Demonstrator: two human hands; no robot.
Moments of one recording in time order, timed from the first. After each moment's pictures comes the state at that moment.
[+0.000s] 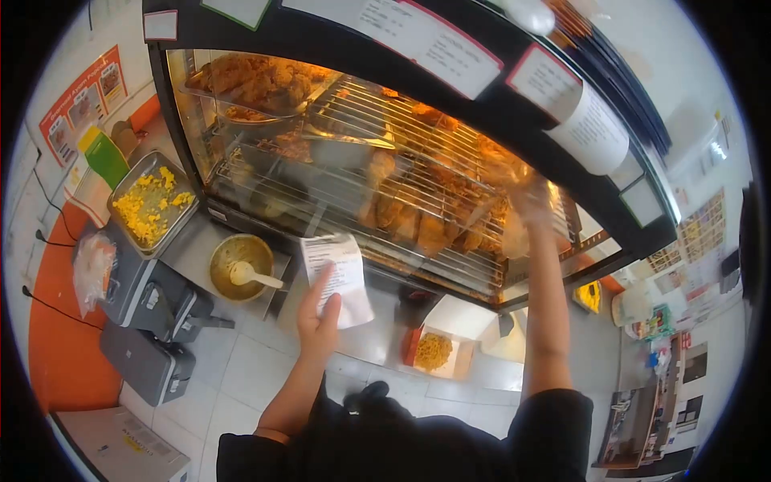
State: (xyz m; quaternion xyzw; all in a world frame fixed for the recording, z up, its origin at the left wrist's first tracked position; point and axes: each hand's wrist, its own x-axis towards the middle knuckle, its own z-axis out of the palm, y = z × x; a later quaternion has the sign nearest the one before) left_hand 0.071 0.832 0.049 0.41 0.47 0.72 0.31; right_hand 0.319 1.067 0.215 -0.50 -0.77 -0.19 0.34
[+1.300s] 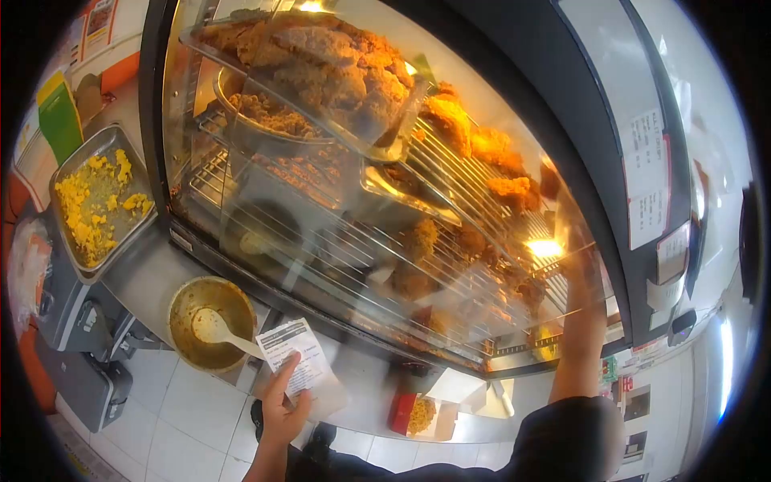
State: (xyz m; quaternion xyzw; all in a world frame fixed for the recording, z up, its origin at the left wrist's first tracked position) left_hand -0.001 0.829 -0.048 0.37 0.46 0.70 0.40; right_hand 0.294 1.236 0.276 -0.50 -0.82 -0.28 0.06
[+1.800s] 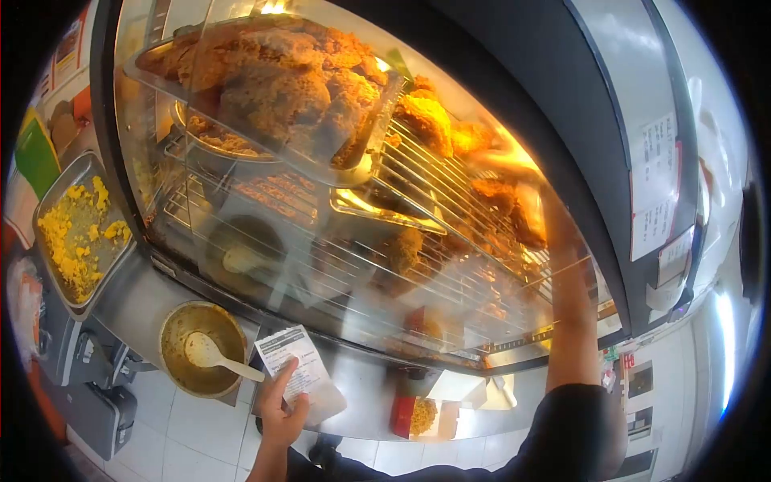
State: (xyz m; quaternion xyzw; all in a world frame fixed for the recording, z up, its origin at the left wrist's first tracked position) left_hand -0.008 0.853 -0.054 0.38 0.47 0.66 0.44; right_hand 0.202 1.257 0.264 -0.44 -0.85 -0.27 0.07
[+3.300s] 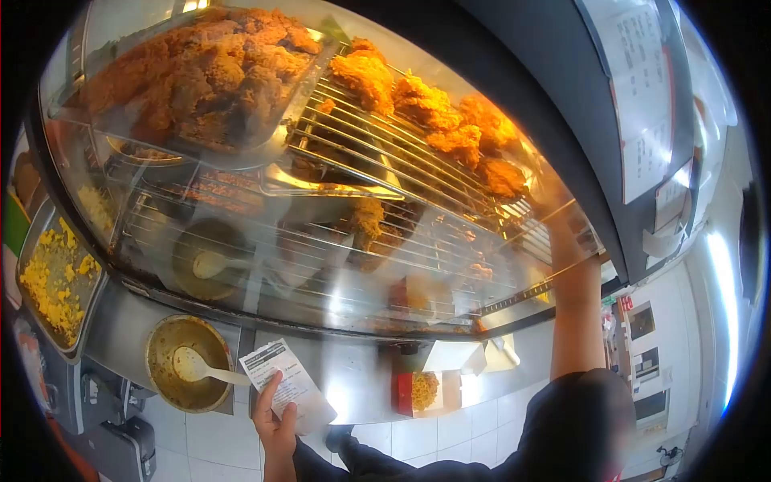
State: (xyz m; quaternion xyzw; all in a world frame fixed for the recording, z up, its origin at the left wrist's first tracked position) left_hand 0.004 0.836 -0.059 0.30 0.45 0.68 0.49; right_hand 0.356 1.156 0.245 -0.57 -0.75 -0.33 0.09
